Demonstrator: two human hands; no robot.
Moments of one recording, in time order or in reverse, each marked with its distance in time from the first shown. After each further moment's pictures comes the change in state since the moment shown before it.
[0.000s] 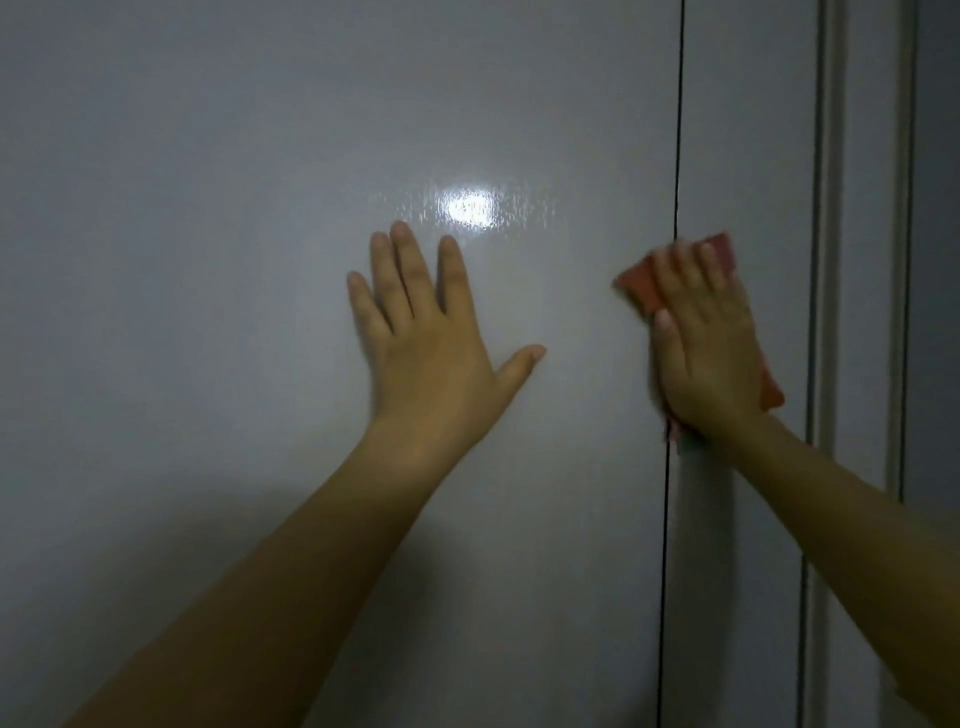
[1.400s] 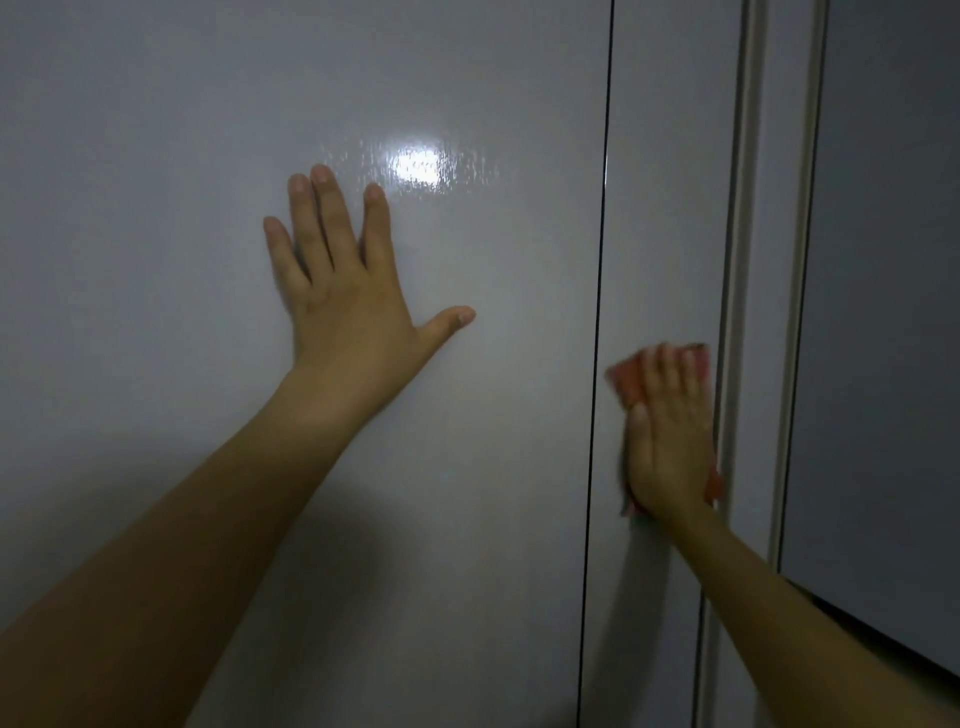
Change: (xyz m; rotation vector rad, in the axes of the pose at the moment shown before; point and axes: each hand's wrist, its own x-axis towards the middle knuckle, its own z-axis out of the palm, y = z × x) left_hand -0.003 -0.004 -0.003 0.000 -0.033 0.022; right_hand -0.131 0.020 0.007 0.049 -0.033 0.240
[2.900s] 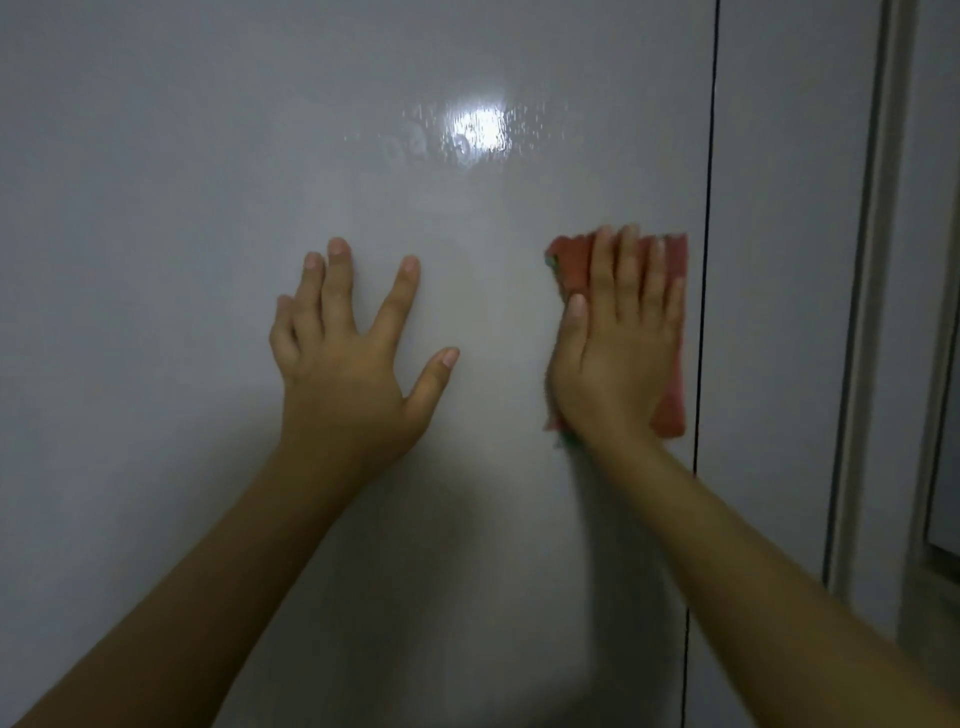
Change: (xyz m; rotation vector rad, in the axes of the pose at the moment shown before) left_hand -0.074 -0.070 -0.006 -0.021 0.078 0.066; right_hand 0.033 -0.158 0.037 -0.019 0.145 0.064
